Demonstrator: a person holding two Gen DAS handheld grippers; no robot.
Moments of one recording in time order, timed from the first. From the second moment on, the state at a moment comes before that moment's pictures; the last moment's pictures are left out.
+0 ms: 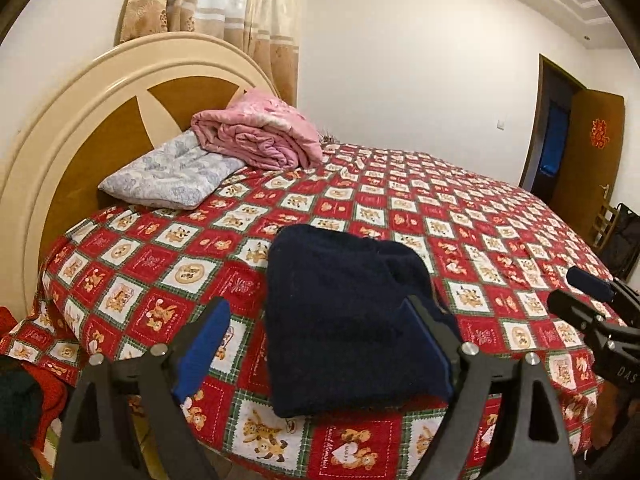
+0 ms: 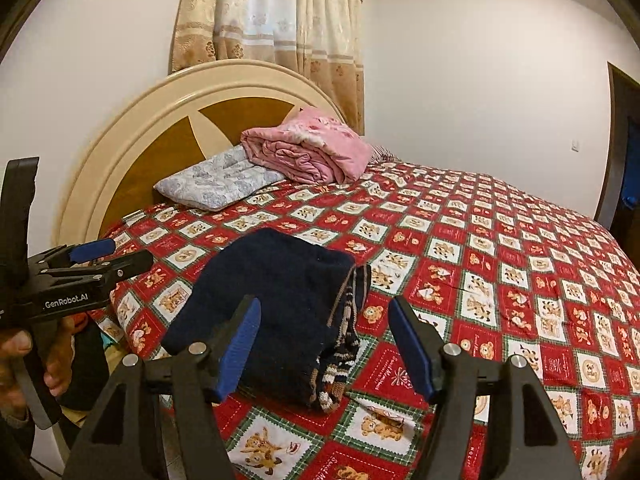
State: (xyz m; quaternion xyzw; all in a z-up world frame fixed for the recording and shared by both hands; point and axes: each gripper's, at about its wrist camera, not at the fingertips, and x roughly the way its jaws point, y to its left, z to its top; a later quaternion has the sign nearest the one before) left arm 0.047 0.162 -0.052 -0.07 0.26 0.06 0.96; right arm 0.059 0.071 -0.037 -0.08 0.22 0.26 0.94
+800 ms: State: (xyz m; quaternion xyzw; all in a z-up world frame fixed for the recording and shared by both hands) left arm 0.040 0.145 -0.044 -0.06 0.25 0.05 0.96; right arm 0.043 0.062 -0.024 -0.07 0.19 0.25 0.95
